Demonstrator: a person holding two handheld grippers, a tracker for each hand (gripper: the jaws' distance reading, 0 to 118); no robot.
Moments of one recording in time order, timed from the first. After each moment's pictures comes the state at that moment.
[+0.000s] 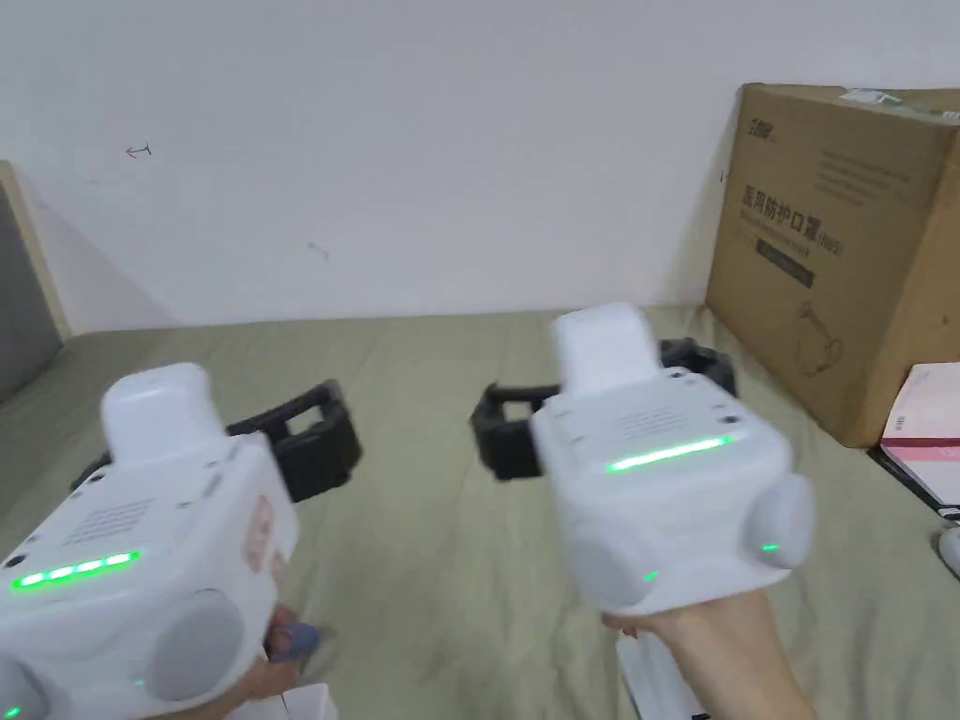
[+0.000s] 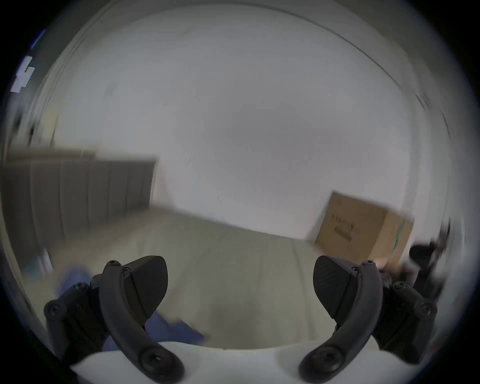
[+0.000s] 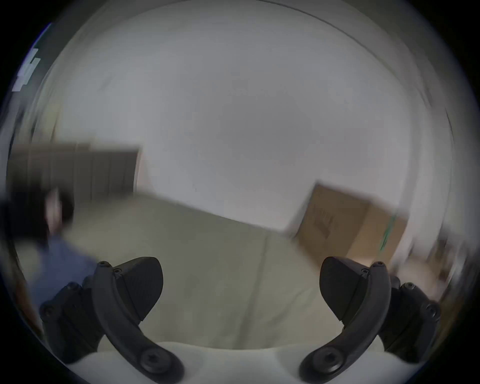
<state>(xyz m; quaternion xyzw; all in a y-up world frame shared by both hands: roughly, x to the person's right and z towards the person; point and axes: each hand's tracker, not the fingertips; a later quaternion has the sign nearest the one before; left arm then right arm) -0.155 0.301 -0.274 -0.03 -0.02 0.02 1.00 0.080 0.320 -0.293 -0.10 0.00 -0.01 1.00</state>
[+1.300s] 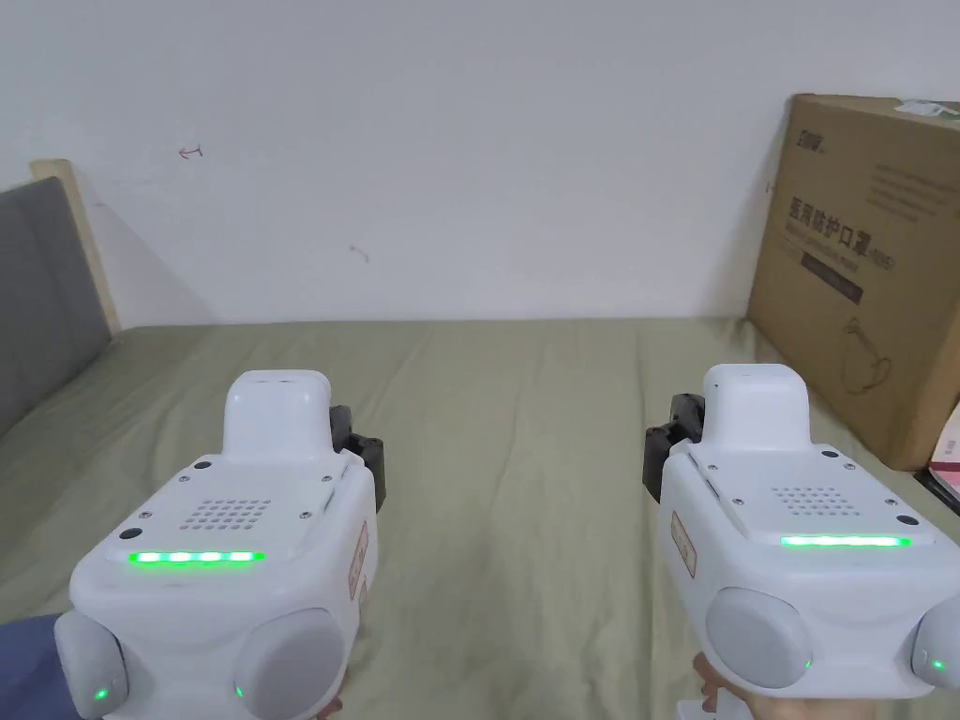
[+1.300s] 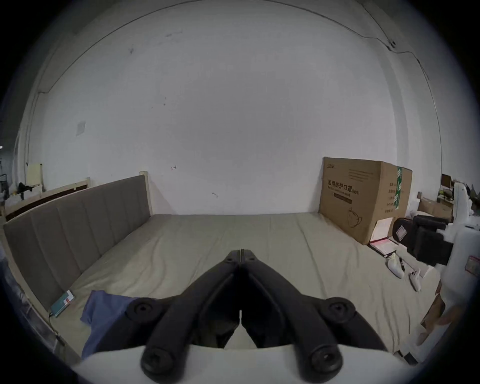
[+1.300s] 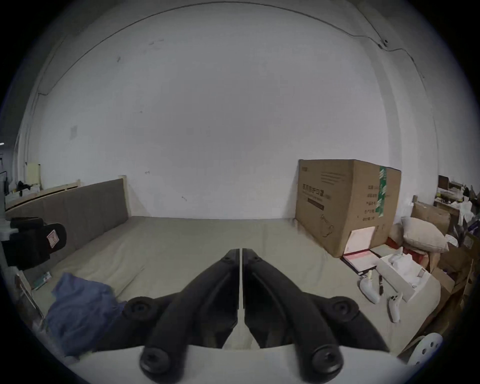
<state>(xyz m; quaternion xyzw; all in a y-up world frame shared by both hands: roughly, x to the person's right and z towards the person) -0.158 0.301 -0.260 -0.09 -0.02 0.00 1.00 0.087 0.295 -0.269 -0.08 -0.02 0.01 1.00</state>
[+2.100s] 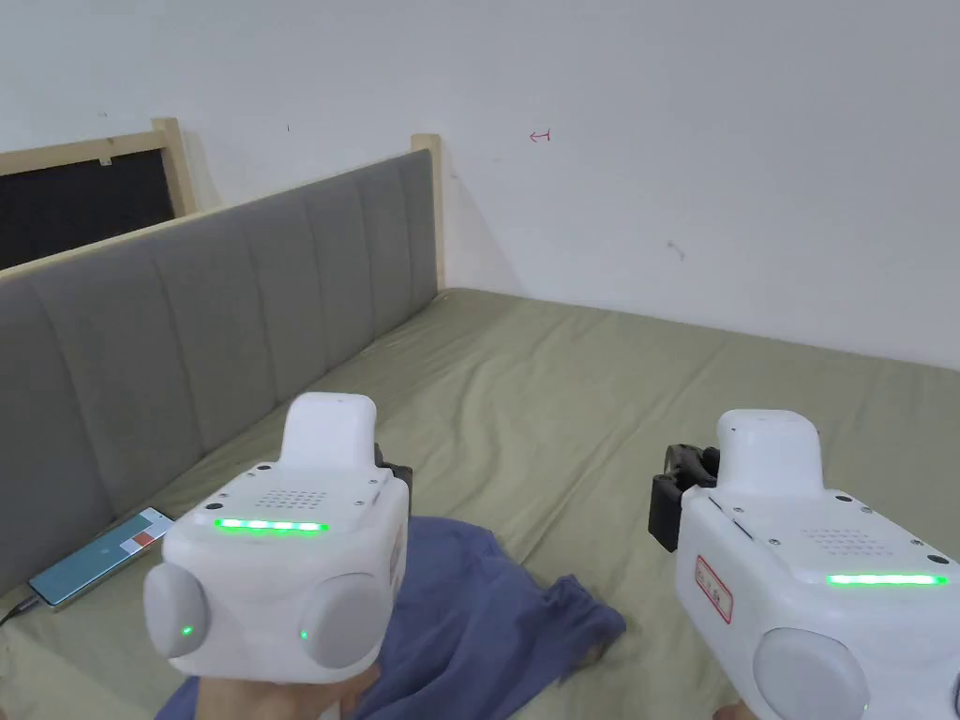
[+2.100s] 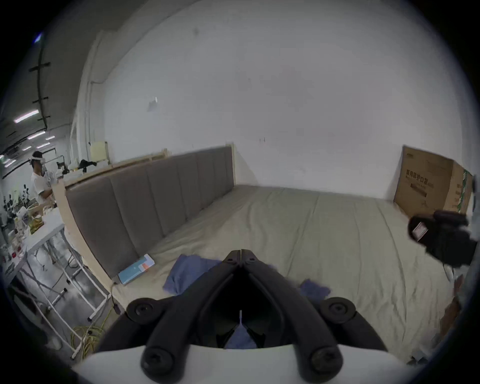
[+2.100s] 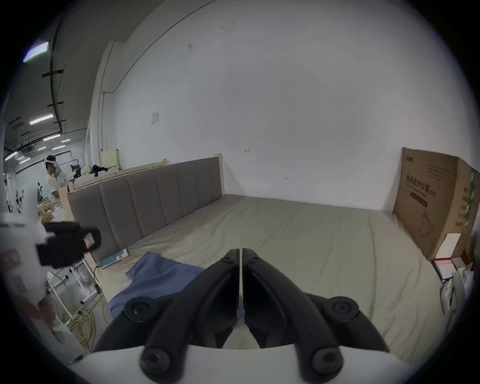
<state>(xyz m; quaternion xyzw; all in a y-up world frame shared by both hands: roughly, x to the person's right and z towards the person) -0.319 0.261 -0.224 -0.19 0.19 0.01 0.96 -0.077 0.269 -0.295 -0.14 0.24 0.00 0.96</state>
